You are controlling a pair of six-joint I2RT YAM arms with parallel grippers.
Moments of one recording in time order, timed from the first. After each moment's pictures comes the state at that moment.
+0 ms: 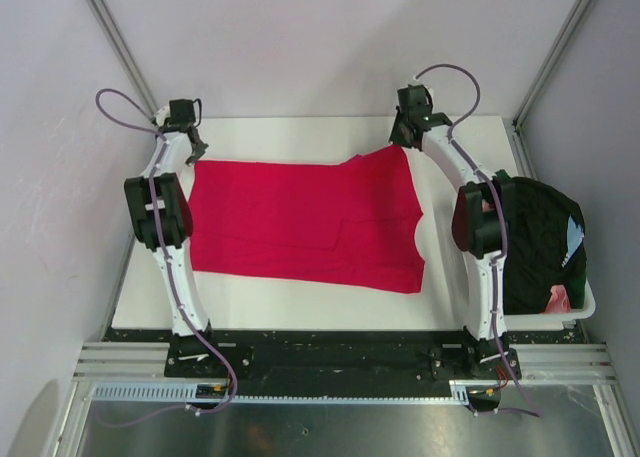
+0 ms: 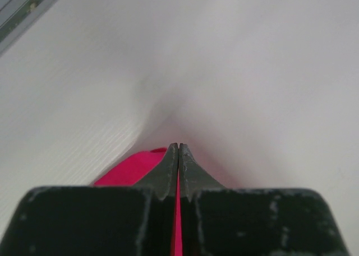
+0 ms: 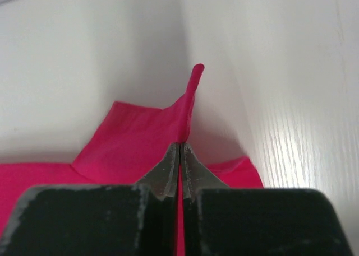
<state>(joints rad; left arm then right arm) 0.14 2.31 1.99 -0.57 -0.33 -0.62 0.27 2.26 2.09 -0.55 0.18 0.44</state>
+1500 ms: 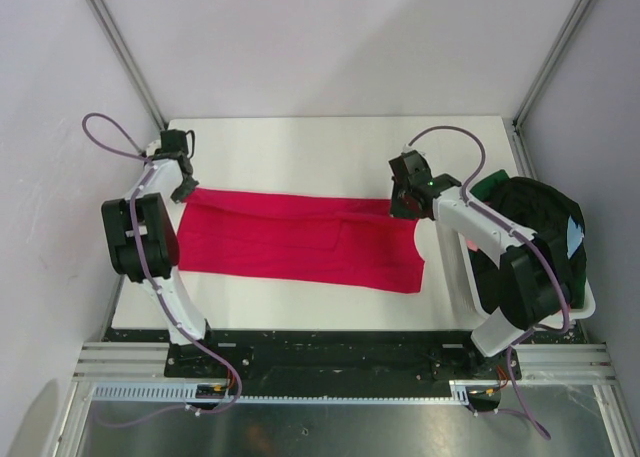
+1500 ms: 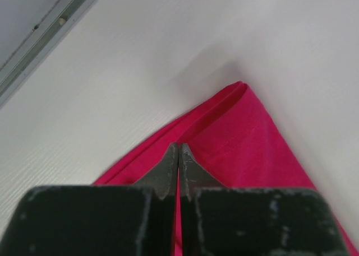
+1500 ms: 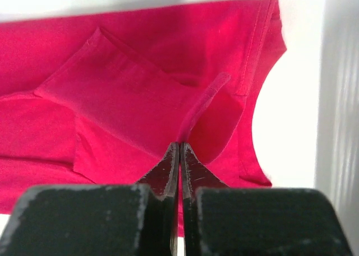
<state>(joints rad) 0.17 1.92 1.43 -0.56 -0.43 -0.55 0.47 1.59 1.22 -0.58 0.20 0.55</state>
